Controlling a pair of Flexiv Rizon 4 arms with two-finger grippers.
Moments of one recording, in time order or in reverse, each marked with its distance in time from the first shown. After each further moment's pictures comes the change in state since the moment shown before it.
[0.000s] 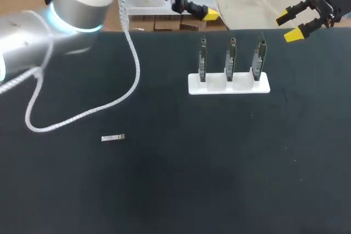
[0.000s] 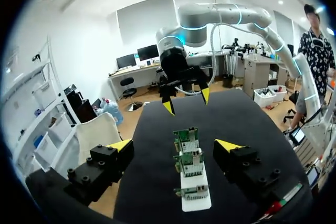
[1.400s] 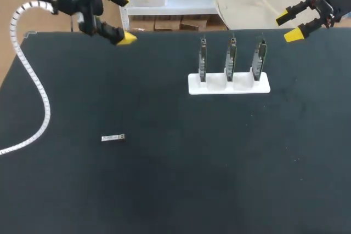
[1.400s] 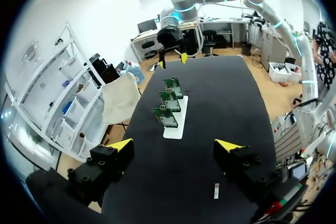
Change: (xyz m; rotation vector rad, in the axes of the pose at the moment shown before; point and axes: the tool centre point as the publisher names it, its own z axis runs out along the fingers) left arm 0.036 -0.133 -0.178 -0.176 0.357 -0.042; right arm 0.000 0.000 0.000 0.000 0.000 0.000
